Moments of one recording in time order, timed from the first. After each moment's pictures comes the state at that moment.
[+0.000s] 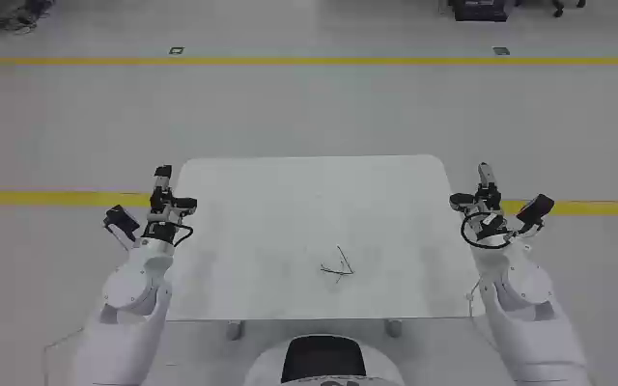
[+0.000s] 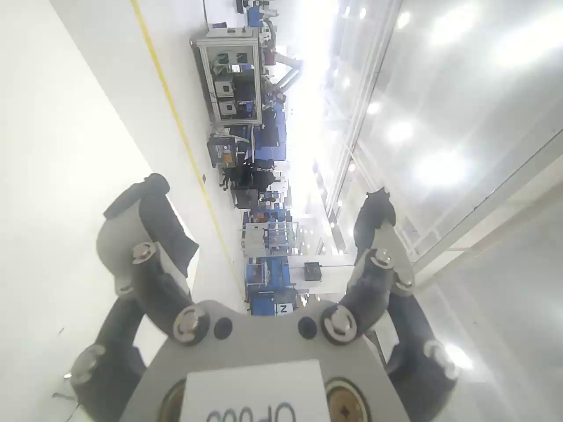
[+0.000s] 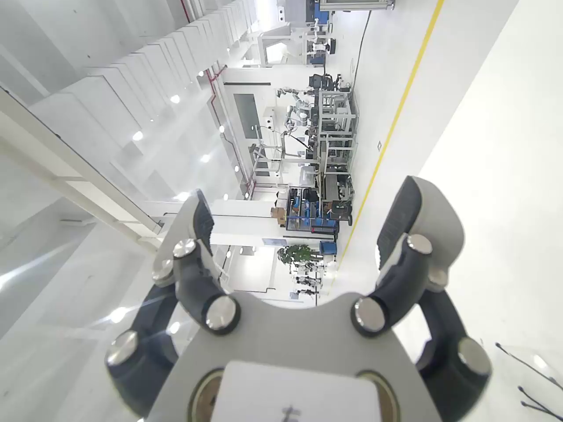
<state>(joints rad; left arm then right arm) 1.73 -1.15 -1.60 -1.80 -0.42 0.00 0.00 -1.73 -1.15 1.60 -1.80 0.42 0.00 0.00</state>
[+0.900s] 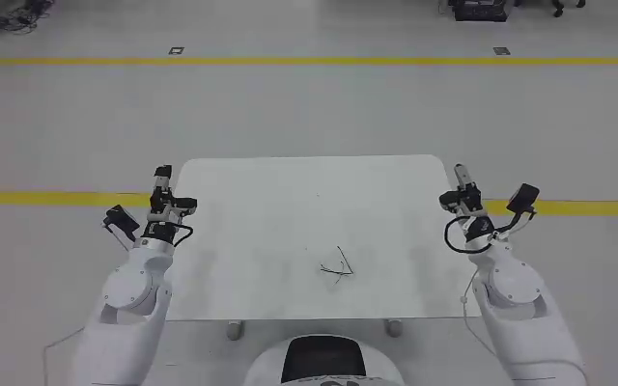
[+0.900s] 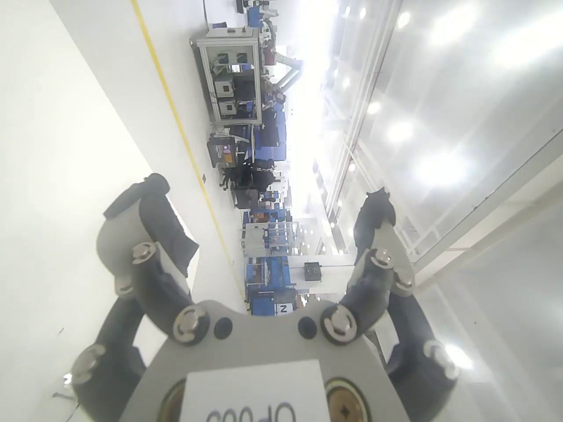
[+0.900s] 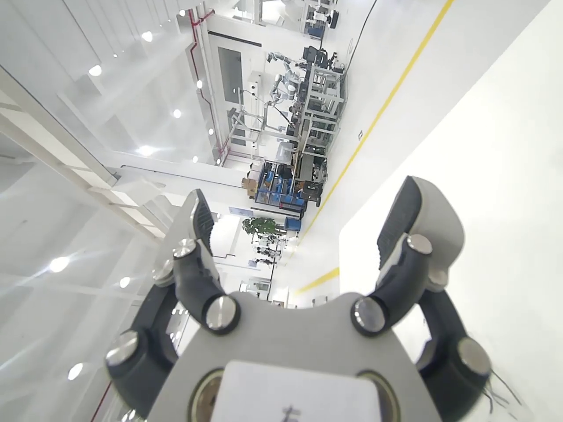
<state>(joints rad) 1.73 -1.15 -1.60 -1.80 -0.42 0.00 0.00 -1.72 -1.14 1.56 -1.80 0.13 -0.04 0.09</state>
